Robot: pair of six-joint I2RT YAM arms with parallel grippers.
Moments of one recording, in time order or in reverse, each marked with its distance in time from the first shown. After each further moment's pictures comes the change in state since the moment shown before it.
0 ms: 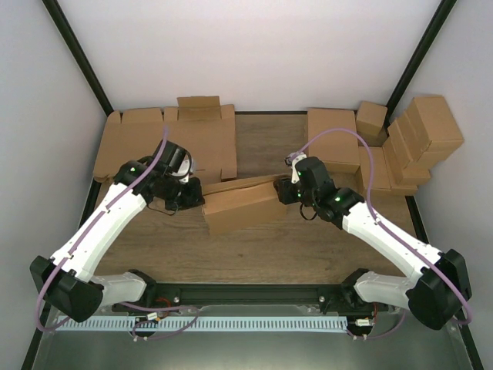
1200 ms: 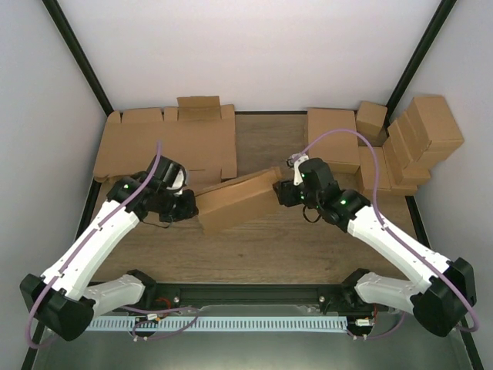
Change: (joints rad) left arm -0.009 -0.121 -0.140 0.020 -0.055 -0.016; right arm 0.008 -0.040 0.011 -0.044 -0.005 -0.009
